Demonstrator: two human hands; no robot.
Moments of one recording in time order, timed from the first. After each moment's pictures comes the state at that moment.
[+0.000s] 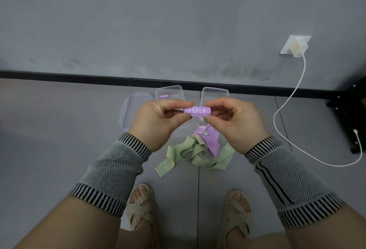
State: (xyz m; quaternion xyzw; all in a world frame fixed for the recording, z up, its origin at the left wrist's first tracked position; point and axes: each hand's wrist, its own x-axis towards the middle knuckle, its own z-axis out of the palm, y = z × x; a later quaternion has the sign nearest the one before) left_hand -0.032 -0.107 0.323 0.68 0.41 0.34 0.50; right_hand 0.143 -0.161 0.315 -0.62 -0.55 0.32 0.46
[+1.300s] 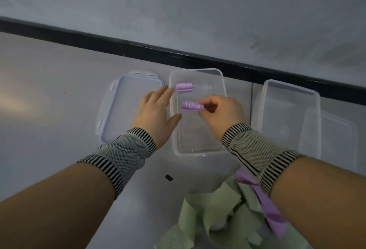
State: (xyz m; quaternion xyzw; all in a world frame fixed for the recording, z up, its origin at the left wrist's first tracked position) left_hand -0.049 0.193 -0.009 0.76 0.60 0.07 0.23; right_hand 0.120 0.172 -0.006 -0.73 -0.56 0.31 0.23
